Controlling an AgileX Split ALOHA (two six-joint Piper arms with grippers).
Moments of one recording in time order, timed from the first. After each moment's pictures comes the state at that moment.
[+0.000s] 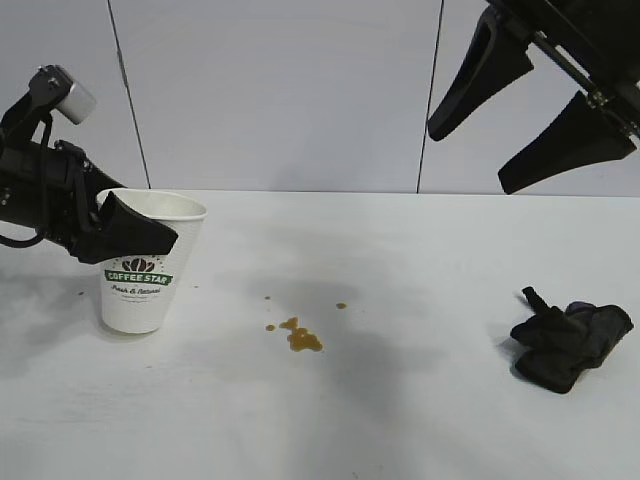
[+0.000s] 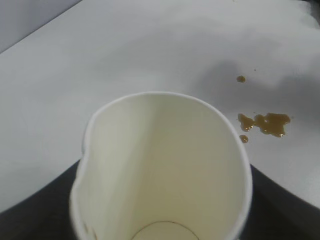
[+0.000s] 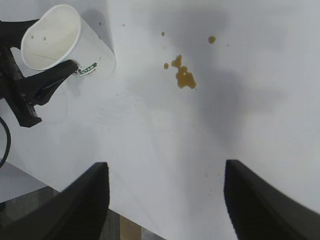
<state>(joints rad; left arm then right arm) -0.07 1.90 -0.89 -1.71 0.70 2.44 0.17 1.47 -1.08 0.65 0.92 -0.12</state>
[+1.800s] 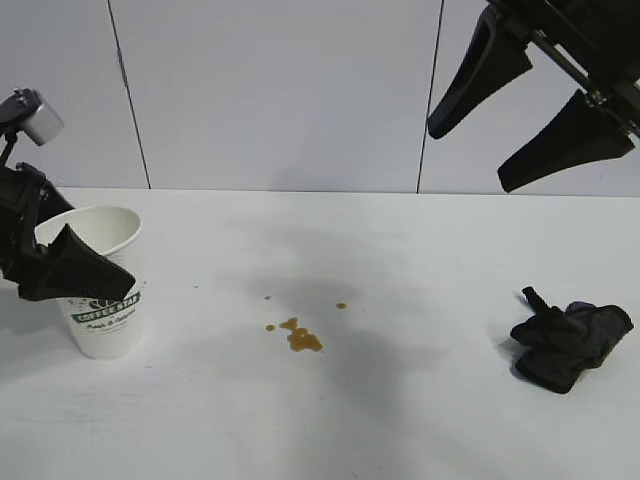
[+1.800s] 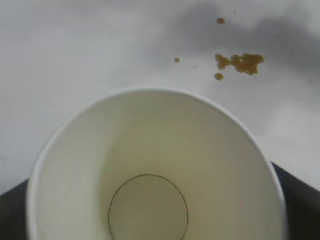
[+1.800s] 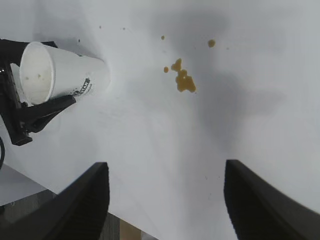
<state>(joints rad) 0.00 1.85 -0.87 -1.32 0.71 2.12 0.17 1.47 -1.08 0.65 0.90 -0.12</state>
